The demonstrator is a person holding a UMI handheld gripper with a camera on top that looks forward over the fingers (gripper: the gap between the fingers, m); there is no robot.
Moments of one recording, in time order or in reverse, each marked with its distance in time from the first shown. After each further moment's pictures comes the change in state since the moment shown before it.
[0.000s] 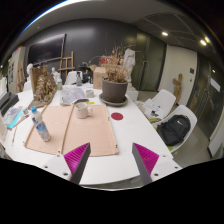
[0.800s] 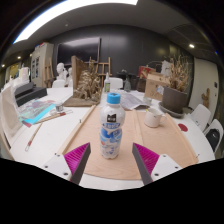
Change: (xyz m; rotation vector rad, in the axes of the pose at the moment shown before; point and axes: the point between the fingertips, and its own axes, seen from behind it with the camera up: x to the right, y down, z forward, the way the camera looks) arm -0.358 0.014 0.092 0.142 -0.290 -0.113
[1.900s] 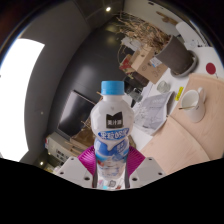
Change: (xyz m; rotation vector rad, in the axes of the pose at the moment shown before) arm -0.003 -0.233 0.134 0.220 -0.376 1.025
